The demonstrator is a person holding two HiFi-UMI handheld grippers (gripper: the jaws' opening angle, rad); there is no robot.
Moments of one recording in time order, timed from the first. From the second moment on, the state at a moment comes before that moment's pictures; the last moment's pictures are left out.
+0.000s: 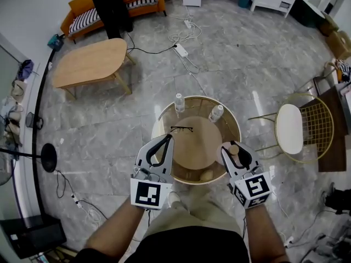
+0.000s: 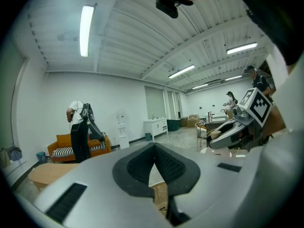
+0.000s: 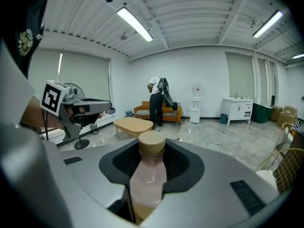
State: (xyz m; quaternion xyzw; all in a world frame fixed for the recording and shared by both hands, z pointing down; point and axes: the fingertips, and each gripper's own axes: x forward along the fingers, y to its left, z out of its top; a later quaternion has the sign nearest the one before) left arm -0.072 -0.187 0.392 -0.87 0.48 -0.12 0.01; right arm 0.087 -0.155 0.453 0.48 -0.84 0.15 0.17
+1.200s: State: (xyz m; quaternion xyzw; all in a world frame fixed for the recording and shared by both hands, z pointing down) left arm -0.038 -0.219 0.455 -0.86 0.48 -0.15 -0.02; right arm 0.106 -0.177 0.598 0.45 -0.83 0.22 0.25
